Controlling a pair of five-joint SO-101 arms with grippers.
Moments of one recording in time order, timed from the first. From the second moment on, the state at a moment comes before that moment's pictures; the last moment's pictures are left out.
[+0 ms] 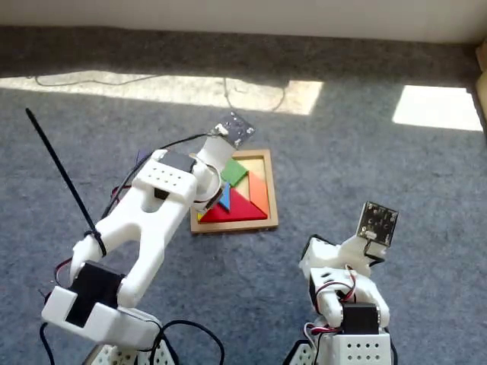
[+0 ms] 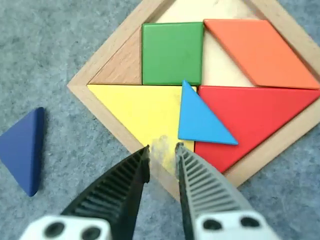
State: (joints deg) left arm 13.6 -1.5 29.9 53.1 -14.5; right arm -7.0 -103.4 96.0 61.8 -18.2
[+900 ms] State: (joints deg) left arm 19.1 7.8 25.0 53.9 -13.7; right arm -7.0 -103.4 96.0 61.8 -18.2
